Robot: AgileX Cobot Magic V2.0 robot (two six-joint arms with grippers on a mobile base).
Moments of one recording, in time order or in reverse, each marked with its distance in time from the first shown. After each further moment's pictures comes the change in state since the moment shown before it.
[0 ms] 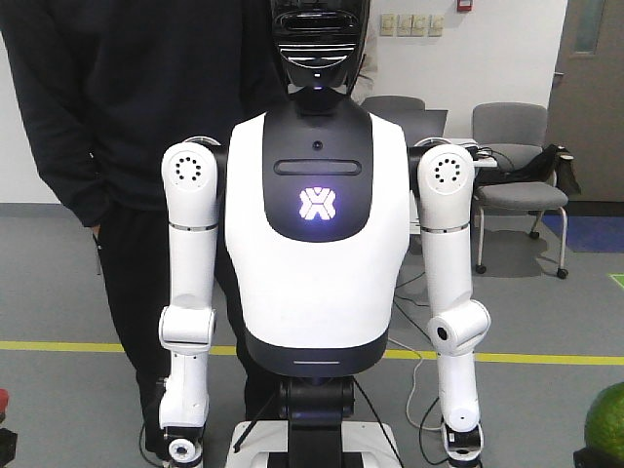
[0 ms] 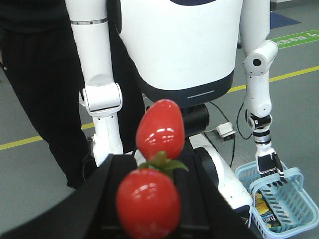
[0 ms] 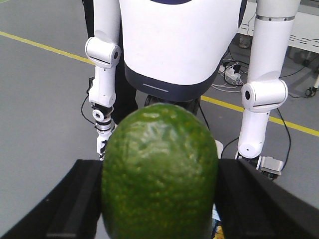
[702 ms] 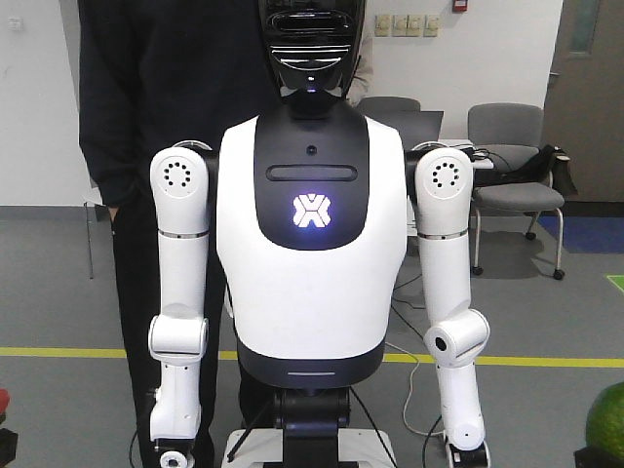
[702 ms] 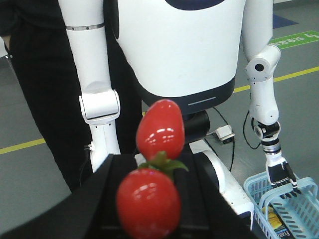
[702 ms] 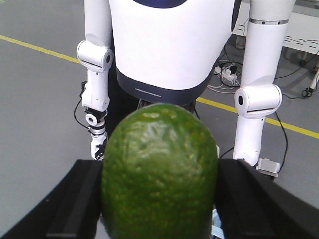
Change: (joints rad) left arm 0.000 0.000 0.000 0.000 0.000 0.000; right arm 0.000 0.000 0.000 0.000 0.000 0.000
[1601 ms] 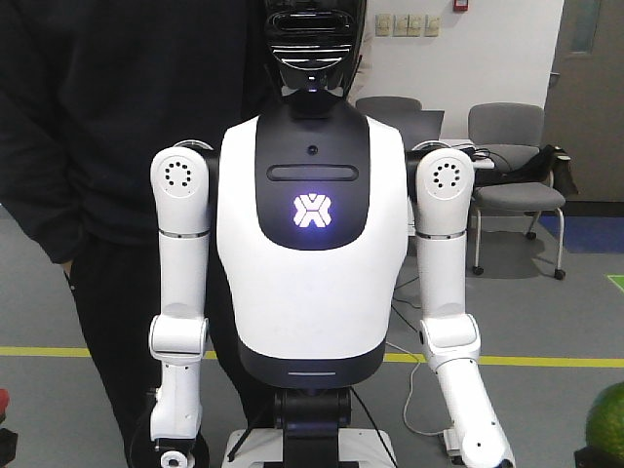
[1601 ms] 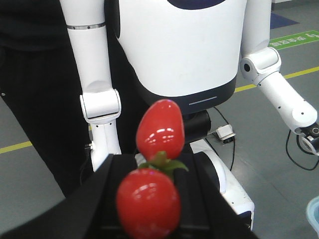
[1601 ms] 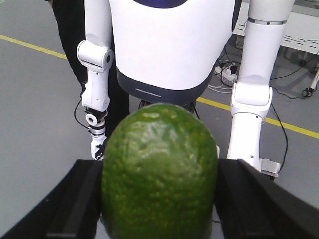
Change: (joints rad) left arm 0.000 0.000 0.000 0.000 0.000 0.000; right arm 0.000 0.000 0.000 0.000 0.000 0.000
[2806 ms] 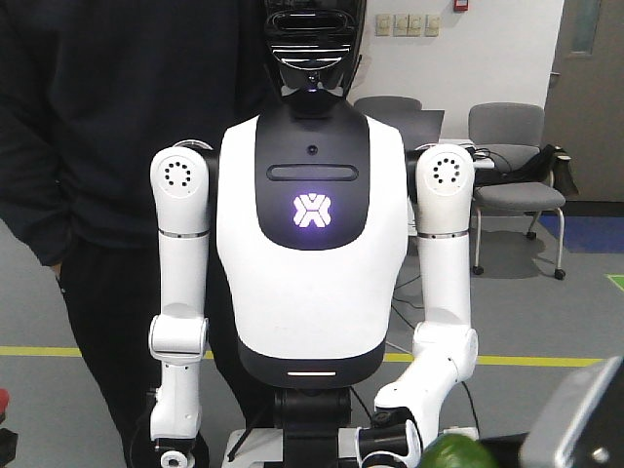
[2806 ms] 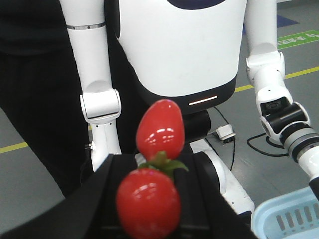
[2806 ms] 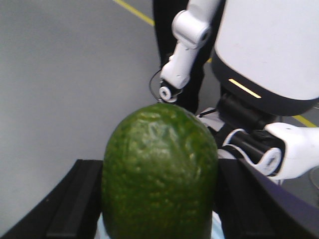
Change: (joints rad) left arm 0.000 0.000 0.000 0.000 0.000 0.000; right arm 0.315 0.248 0.000 0.144 -0.105 -0.261
